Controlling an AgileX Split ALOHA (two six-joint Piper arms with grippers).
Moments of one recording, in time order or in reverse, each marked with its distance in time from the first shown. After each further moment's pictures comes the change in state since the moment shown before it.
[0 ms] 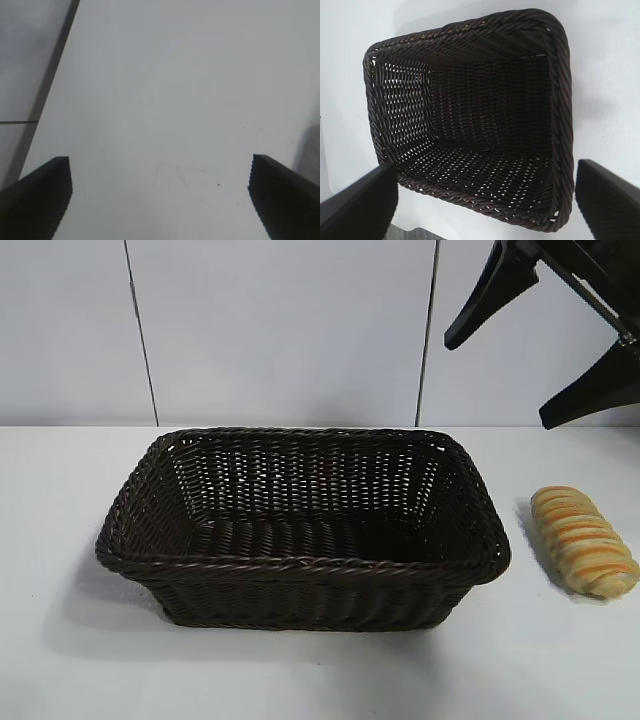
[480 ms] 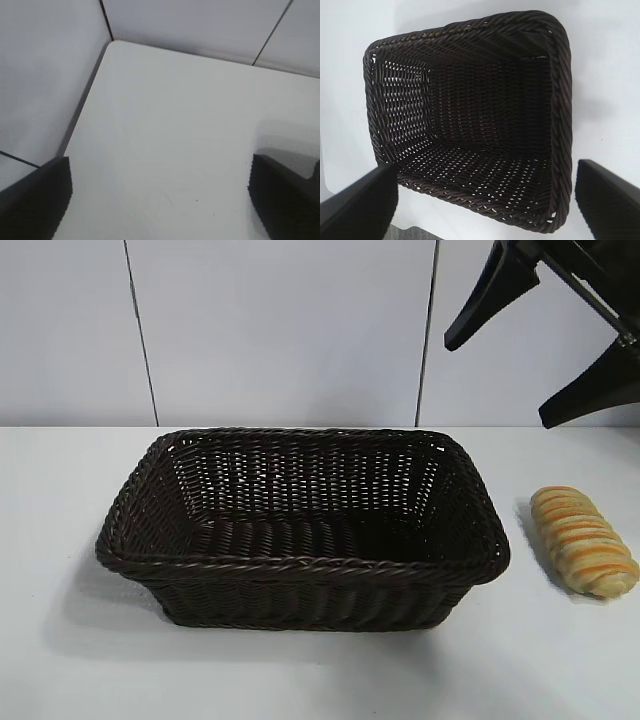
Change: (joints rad) left arm -0.260 -0.543 0.254 0.168 0.018 -0.020; right arm 0.000 0.000 0.000 0.000 0.000 -0.023
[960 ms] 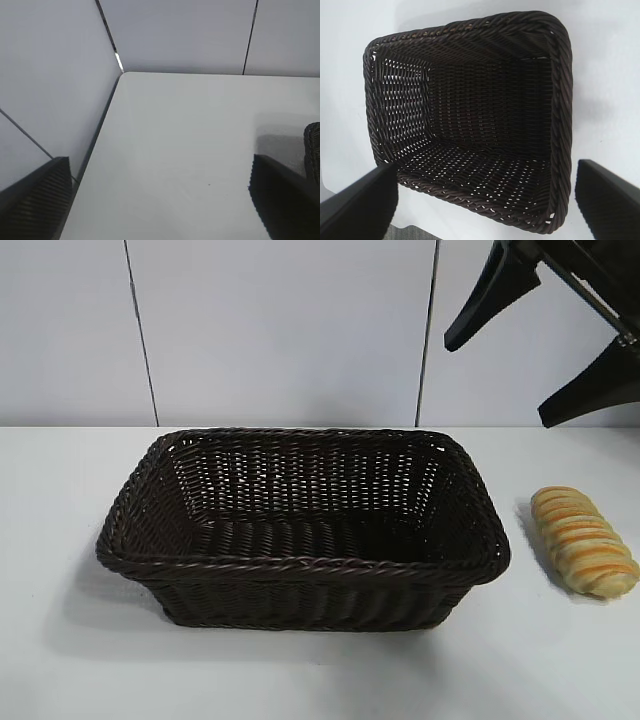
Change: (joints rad) left arm -0.001 -0.480 0.322 0.000 0.000 -0.023; right arm 0.000 0.000 0.000 0.000 -0.001 -0.004
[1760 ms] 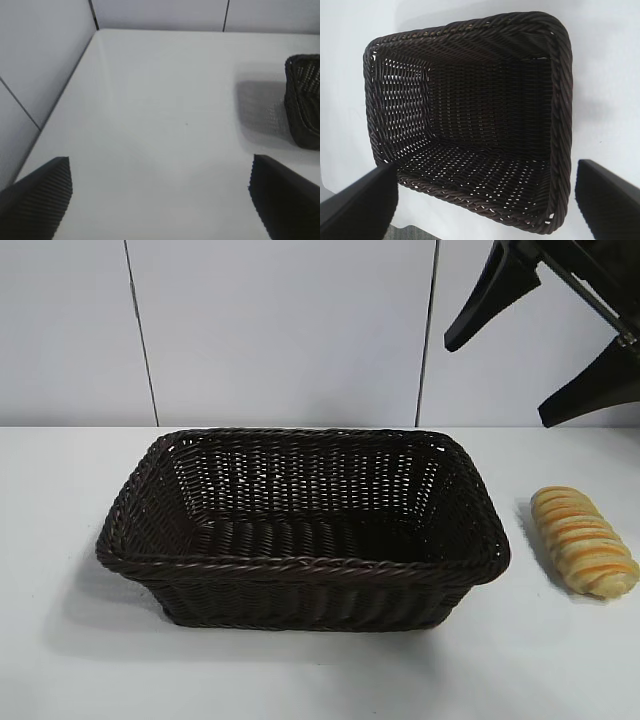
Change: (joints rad) left arm 0.000 -0.209 0.554 -0.128 -0.025 -0.050; right arm 0.000 0.000 0.000 0.000 0.000 0.000
